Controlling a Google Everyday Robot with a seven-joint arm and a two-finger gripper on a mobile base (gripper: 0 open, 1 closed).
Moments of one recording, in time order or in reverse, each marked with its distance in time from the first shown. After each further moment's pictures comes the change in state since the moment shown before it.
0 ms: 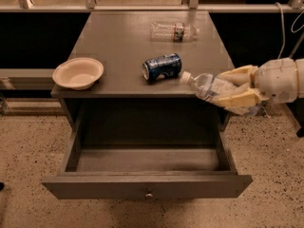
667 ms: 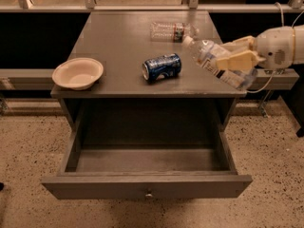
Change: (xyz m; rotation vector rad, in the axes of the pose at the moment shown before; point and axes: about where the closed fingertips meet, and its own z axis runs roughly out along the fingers) arm -0.036 -0.076 -0.003 0.019 -0.071 0.250
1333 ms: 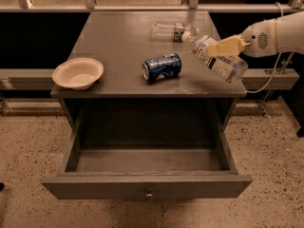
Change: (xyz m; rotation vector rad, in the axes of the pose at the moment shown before) arm 0.000 -0.050 0.028 0.112 0.074 0.343
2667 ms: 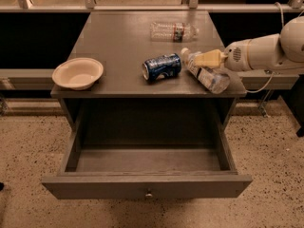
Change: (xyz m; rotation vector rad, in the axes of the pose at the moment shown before) arm 0.039 -0.043 0.053 0.181 -0.013 0.307
